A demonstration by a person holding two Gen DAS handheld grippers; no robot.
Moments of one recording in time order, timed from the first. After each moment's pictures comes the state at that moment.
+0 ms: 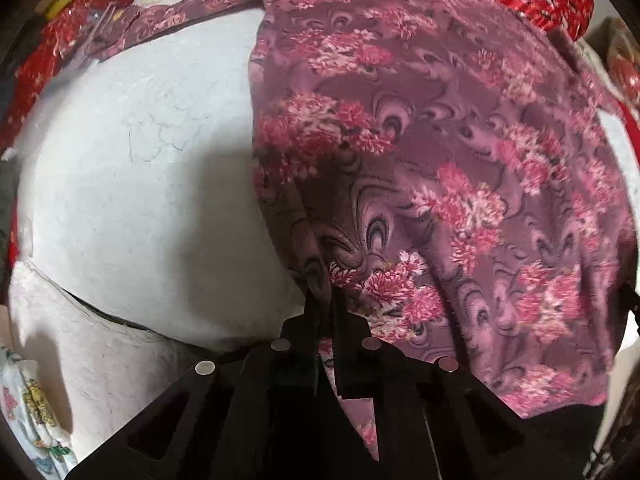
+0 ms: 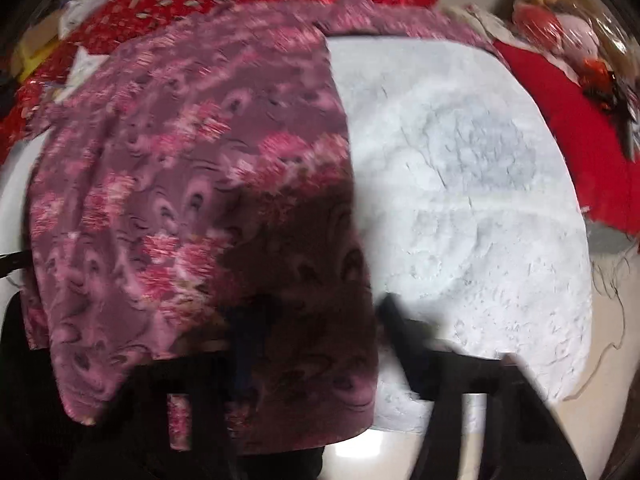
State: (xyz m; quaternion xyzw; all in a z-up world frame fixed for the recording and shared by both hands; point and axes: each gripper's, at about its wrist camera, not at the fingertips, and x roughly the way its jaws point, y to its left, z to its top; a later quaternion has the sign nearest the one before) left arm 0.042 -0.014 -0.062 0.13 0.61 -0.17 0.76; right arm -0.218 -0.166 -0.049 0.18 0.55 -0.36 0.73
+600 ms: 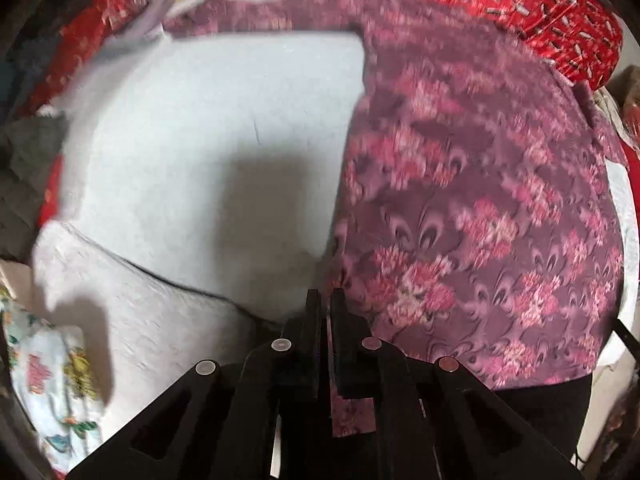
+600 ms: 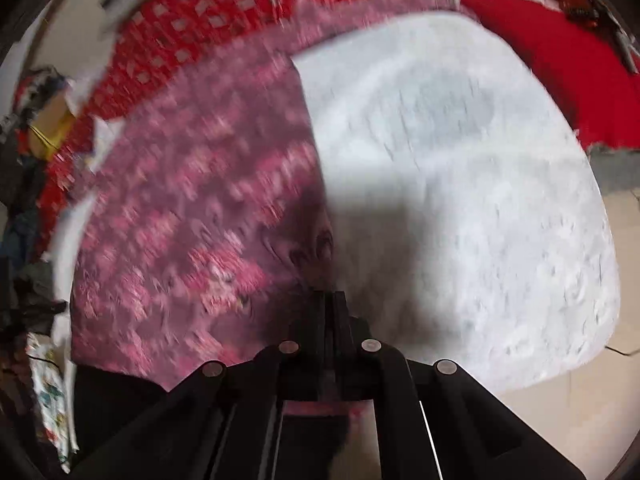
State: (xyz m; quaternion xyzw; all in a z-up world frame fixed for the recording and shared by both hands) left arm 0.062 0.042 -0.019 0.10 0.60 -0.13 0.79; right arm -0.275 -0.180 -0.026 0.32 0.50 -0.34 0.73
